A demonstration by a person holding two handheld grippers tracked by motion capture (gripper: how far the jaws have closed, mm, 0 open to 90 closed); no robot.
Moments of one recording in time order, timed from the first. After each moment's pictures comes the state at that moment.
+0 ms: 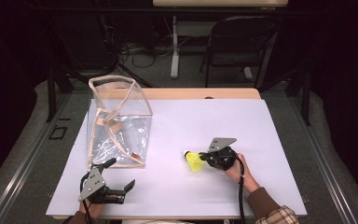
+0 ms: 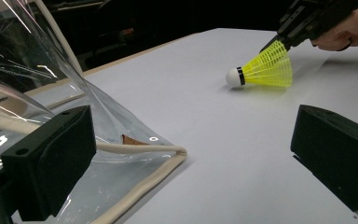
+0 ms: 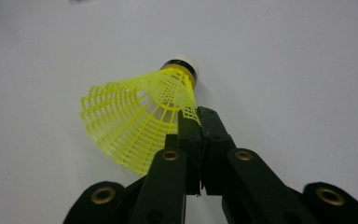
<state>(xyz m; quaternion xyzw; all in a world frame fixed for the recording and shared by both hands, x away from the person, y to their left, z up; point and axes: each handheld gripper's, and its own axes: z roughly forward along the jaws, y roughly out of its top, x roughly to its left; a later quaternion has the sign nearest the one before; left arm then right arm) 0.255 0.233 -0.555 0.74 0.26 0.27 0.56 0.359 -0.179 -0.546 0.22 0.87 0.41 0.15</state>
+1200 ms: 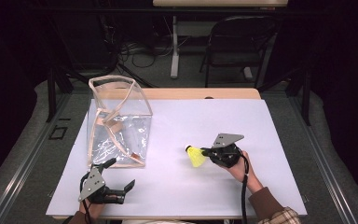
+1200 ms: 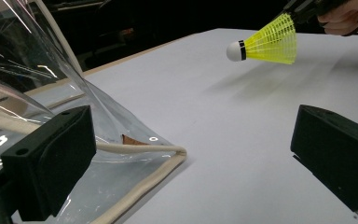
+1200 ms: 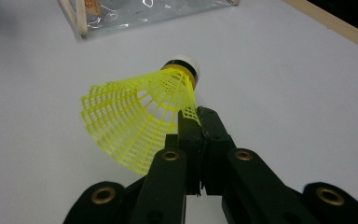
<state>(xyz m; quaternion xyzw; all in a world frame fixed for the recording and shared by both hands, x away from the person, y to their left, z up) 0.255 0.233 -0.555 0.74 0.27 0.26 0.56 0.354 -0.186 -0.520 0.23 0.85 0.44 0.16</state>
